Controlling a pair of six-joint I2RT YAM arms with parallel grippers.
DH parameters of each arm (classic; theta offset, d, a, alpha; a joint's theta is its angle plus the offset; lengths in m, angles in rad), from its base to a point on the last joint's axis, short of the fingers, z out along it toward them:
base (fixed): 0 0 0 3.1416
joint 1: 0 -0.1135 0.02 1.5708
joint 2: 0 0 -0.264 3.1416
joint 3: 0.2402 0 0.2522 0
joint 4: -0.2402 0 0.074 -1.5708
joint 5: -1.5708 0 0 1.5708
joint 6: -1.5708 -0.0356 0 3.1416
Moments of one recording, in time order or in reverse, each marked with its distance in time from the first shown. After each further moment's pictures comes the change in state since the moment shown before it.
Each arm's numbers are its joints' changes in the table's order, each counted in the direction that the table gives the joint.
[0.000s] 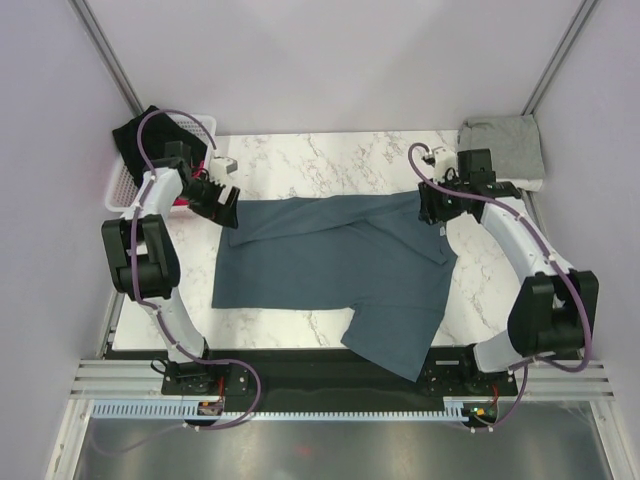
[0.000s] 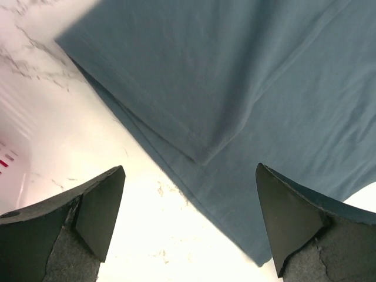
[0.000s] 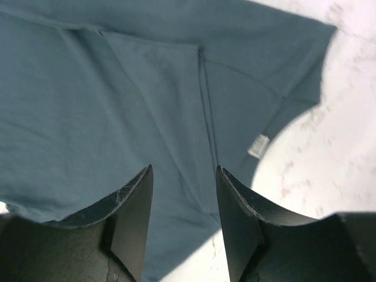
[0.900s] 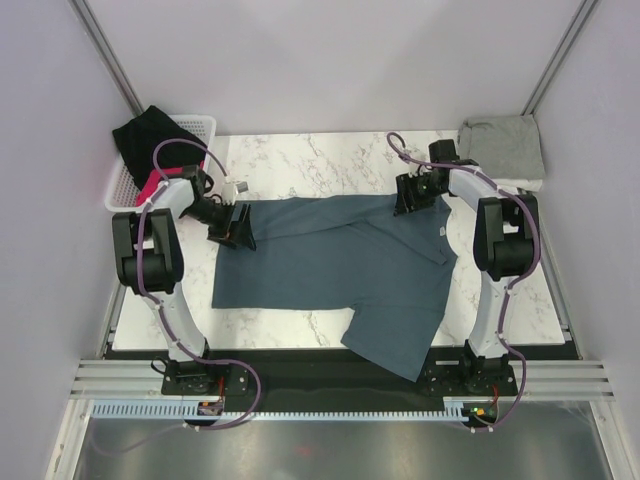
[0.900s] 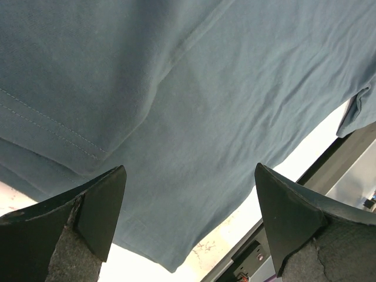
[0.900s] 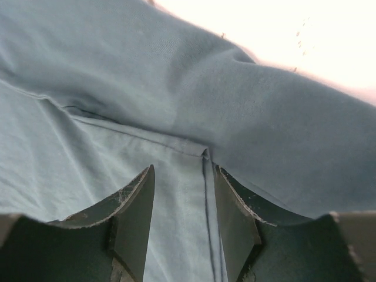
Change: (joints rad) left arm 0.035 0.048 -0.117 -0.090 -0.195 0.171; right arm 0.000 0.622 0.377 0.023 0.213 -0.031
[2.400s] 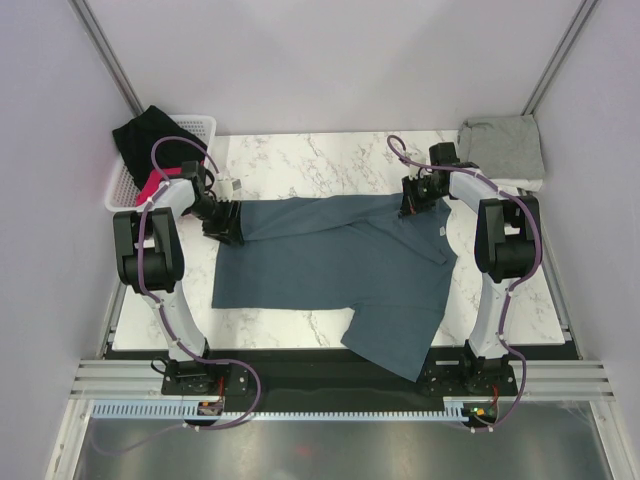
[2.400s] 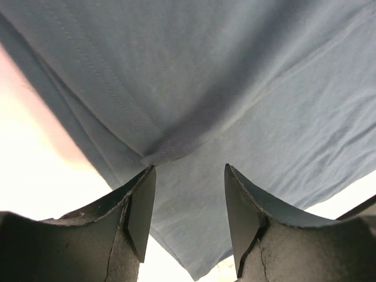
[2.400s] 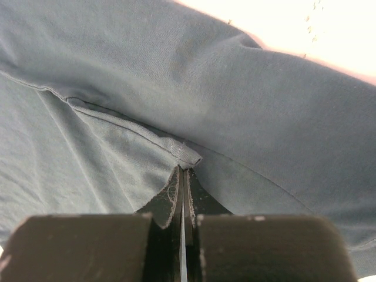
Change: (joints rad) left arm 0.000 0.016 0.000 0.142 0.213 0.150; right arm 0.000 -0.014 -0.042 0.013 0.003 -0.005
